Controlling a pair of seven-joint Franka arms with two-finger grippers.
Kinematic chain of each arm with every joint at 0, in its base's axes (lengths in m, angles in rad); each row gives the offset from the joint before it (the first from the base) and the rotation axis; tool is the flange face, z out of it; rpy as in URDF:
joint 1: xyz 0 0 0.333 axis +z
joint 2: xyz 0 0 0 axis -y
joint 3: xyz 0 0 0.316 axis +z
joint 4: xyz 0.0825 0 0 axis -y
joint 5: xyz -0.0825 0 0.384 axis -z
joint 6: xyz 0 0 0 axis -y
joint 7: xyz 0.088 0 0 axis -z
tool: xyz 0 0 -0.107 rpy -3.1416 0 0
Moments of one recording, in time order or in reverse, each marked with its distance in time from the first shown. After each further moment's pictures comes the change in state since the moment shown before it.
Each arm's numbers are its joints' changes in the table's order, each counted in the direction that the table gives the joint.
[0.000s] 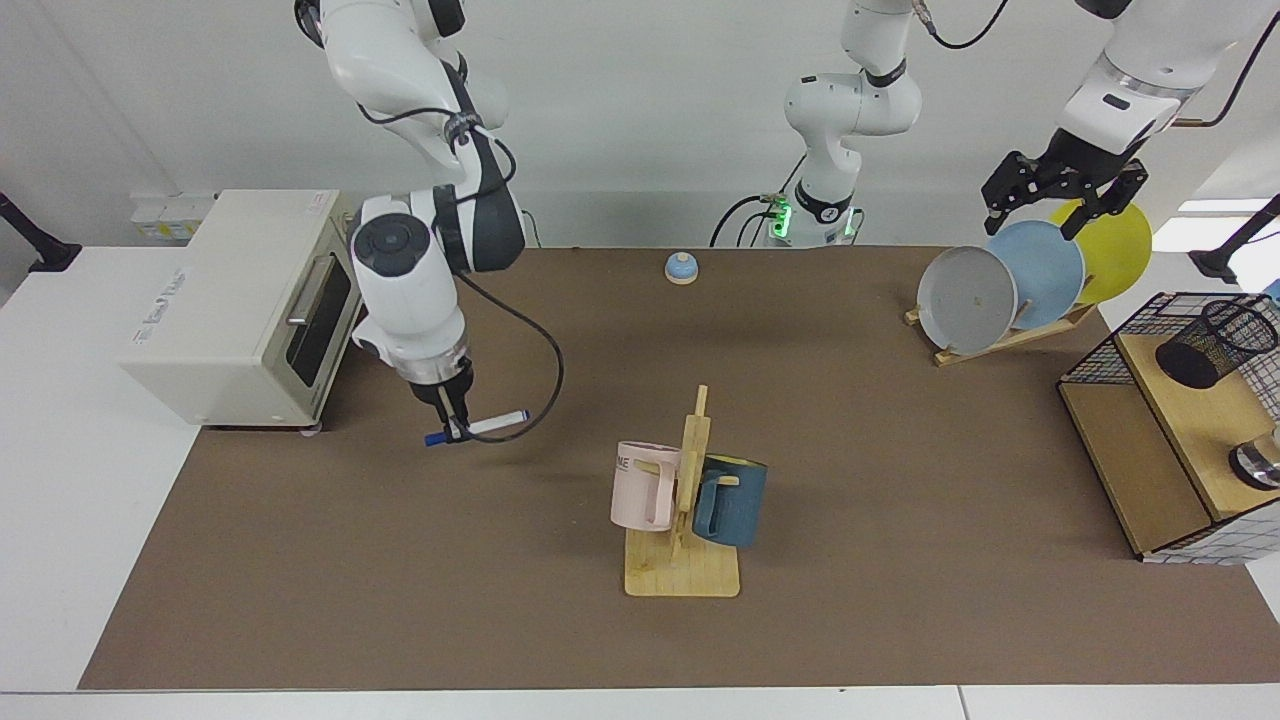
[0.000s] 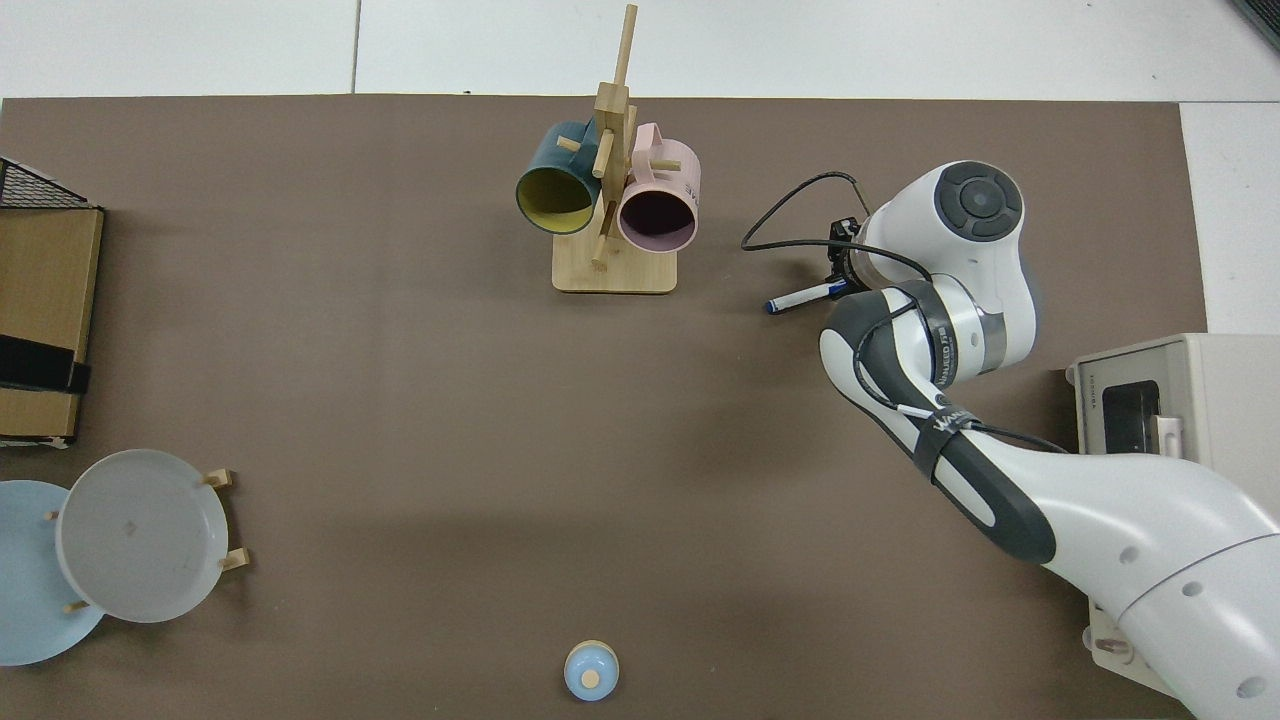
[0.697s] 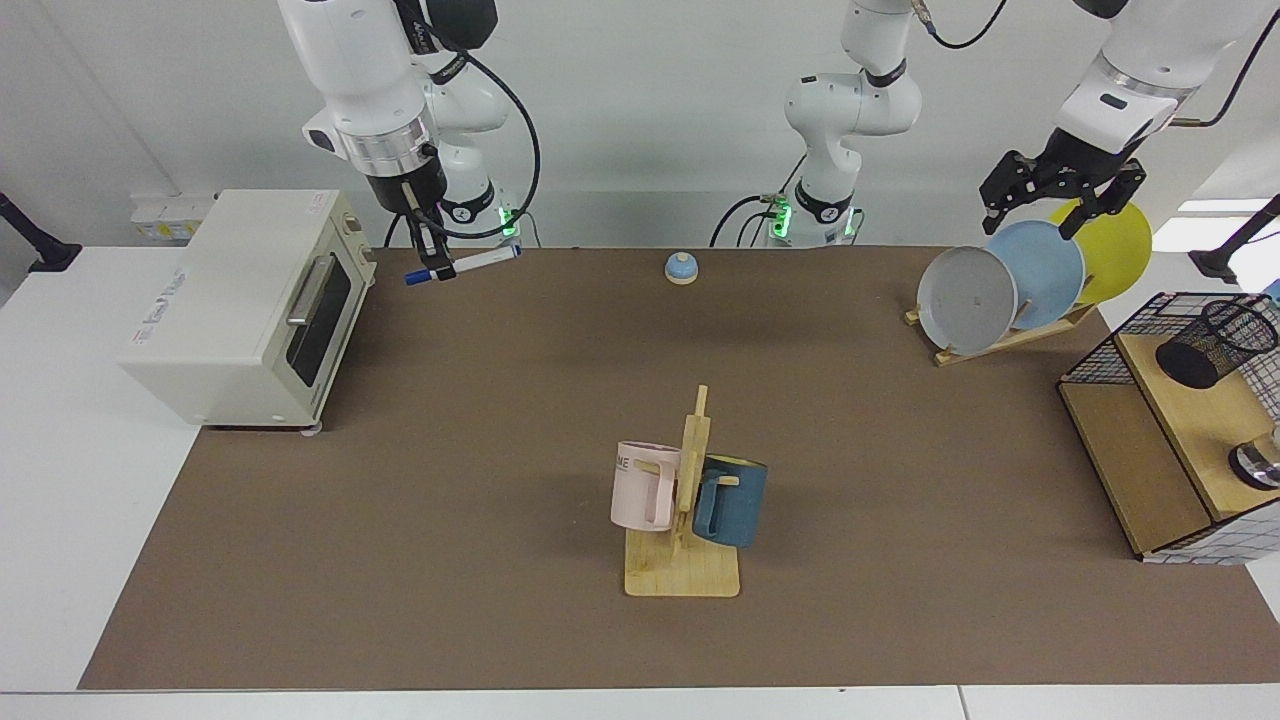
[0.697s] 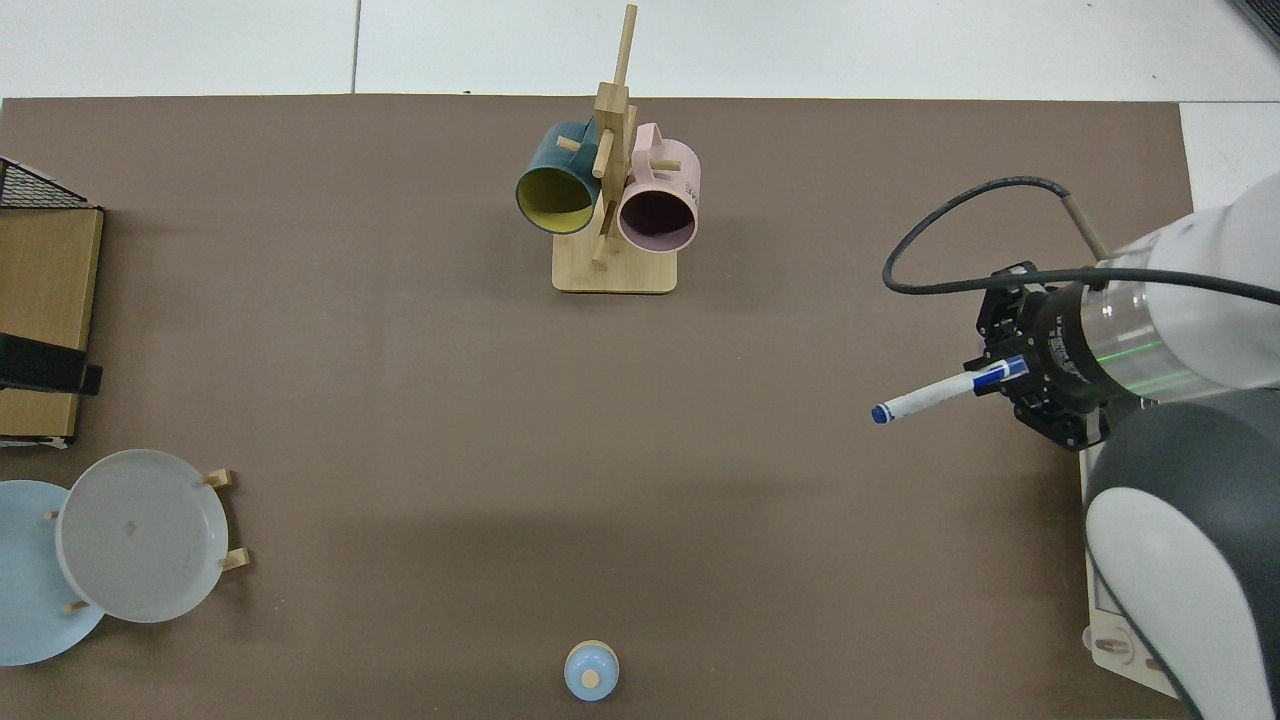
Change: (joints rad) left arm 0.000 0.001 -0.009 0.000 0.000 -0.001 0.000; right arm -0.008 0.341 0.005 0.011 -0.153 -0.383 -0.039
